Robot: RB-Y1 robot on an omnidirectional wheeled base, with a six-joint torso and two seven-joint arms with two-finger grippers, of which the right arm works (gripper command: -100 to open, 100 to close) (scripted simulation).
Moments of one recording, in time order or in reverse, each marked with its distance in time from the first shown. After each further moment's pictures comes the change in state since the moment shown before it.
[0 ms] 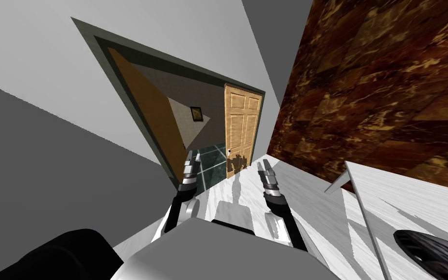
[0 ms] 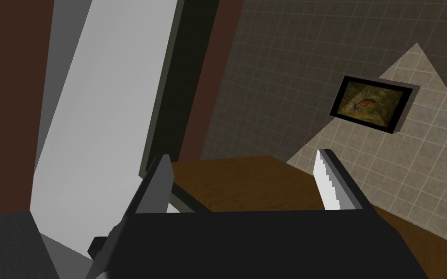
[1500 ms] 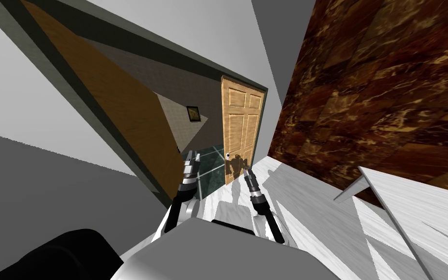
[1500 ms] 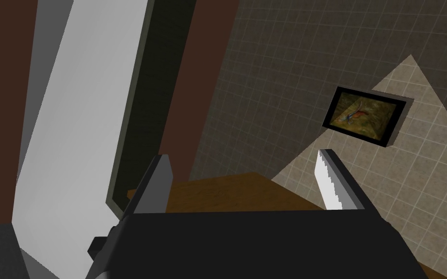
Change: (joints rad) arm -0.117 -0.036 0.171 0.326 -0.026 -0.040 -0.045
